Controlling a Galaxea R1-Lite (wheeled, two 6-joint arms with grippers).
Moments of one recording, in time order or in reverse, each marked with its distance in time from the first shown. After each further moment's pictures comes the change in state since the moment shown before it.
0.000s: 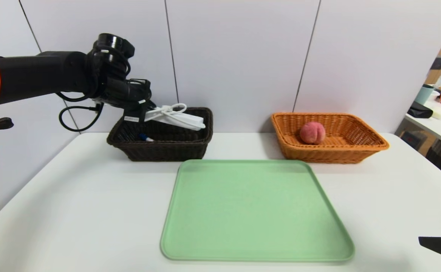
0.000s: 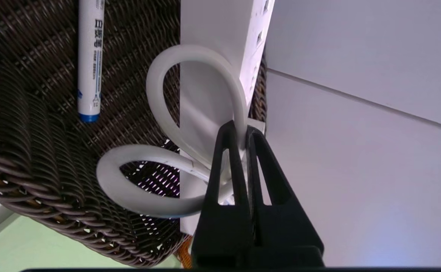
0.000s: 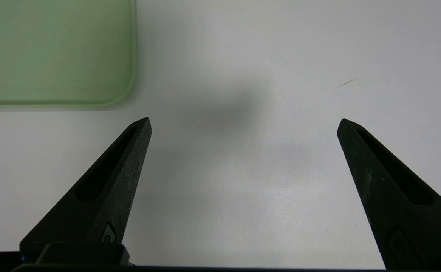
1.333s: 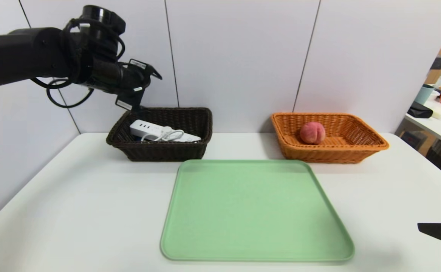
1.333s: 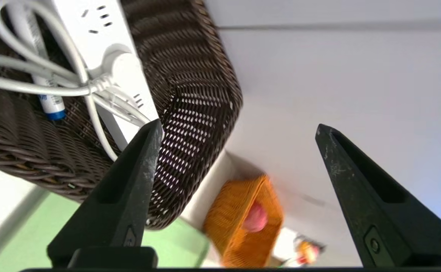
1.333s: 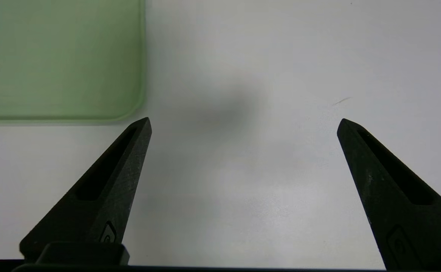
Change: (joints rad) left arm -0.043 -0.099 0.000 0.003 0.000 0.250; right arm 0.001 0.018 -0.060 -0.001 -0.001 -0.006
